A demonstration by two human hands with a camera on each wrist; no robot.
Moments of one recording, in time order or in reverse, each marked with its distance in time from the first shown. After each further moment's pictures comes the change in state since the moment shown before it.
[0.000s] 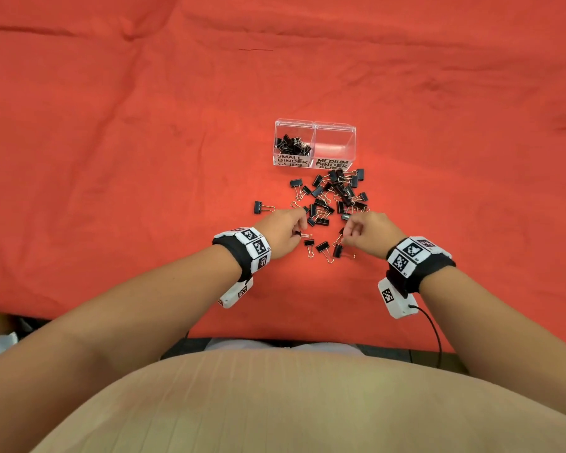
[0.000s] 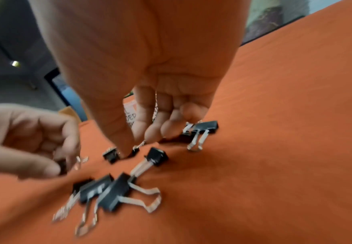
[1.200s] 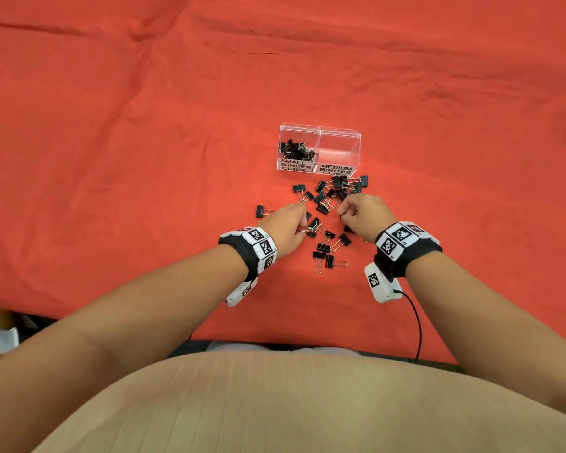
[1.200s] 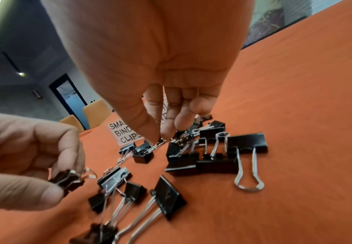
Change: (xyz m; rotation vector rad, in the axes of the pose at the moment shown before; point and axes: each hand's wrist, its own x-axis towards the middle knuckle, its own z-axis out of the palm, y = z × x) left_hand 0.009 0.005 -0.002 0.052 0.098 -0.032; right_hand 0.035 -0.023 -0.014 0.007 0.111 -0.019
